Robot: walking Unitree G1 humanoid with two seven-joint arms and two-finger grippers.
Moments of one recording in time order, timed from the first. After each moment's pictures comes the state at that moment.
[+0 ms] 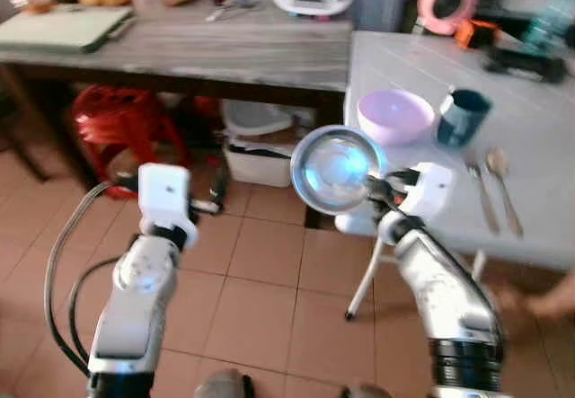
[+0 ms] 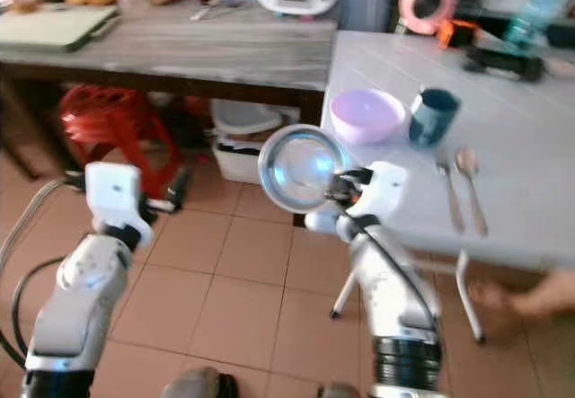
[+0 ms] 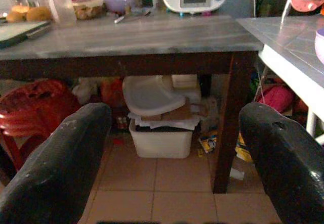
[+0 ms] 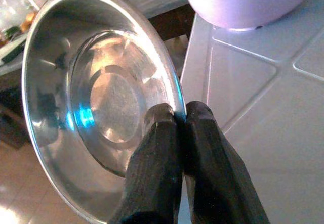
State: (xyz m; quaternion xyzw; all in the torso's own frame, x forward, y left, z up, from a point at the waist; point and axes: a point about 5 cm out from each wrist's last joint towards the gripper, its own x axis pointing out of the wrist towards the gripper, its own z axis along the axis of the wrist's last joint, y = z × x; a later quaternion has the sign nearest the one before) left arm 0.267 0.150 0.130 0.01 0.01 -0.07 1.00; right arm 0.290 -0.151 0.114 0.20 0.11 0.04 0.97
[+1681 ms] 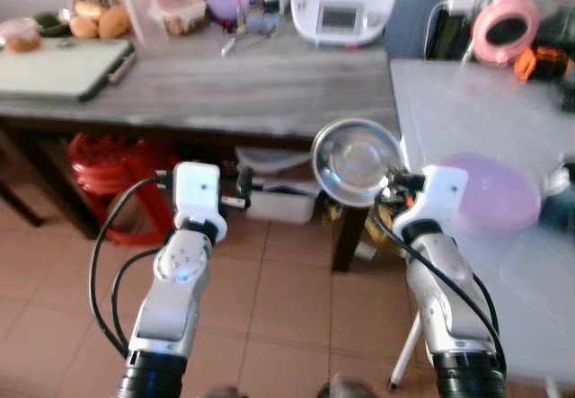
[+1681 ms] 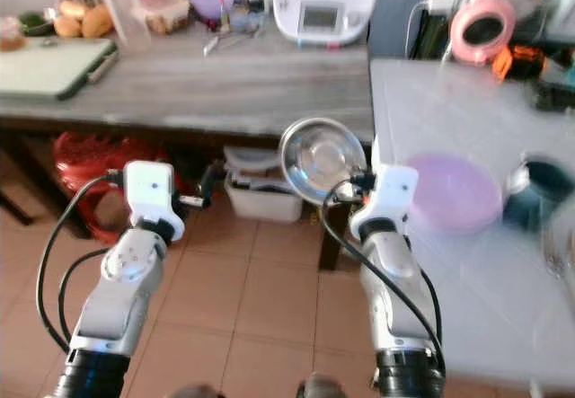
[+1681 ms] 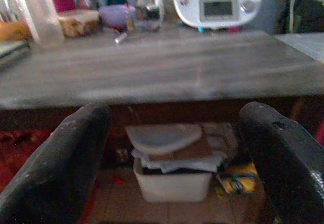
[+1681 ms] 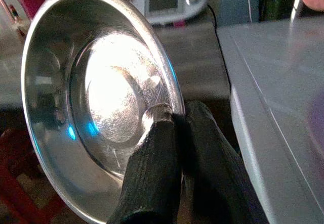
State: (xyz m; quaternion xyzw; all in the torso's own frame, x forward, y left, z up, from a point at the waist) left arm 0.285 0.123 0.119 0.02 0.00 -0.08 1.00; right arm 0.286 -0.159 0.115 0.08 0.01 0.01 1.00
